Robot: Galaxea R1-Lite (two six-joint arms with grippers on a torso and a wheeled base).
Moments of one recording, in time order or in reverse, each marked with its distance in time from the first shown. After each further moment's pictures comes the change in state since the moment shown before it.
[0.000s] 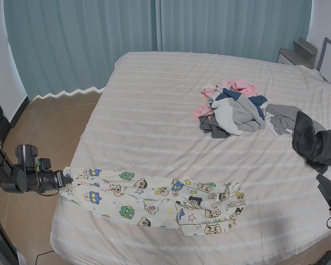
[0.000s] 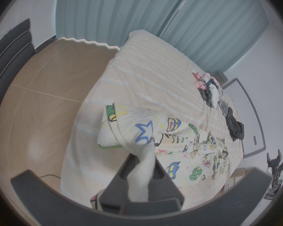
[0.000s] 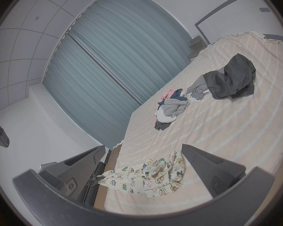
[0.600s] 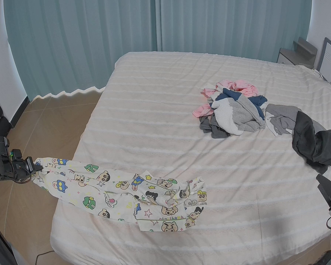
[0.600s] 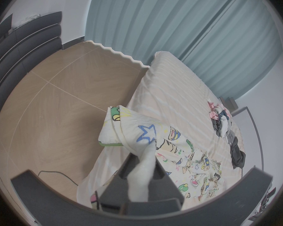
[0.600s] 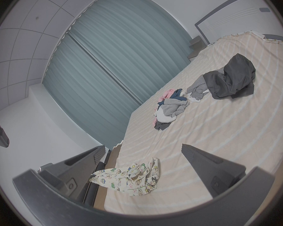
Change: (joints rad) left arm 0.312 -0.005 -0.205 0.202 -0.107 -0.001; right arm -0.001 0.000 0.000 0.002 0.000 0.000
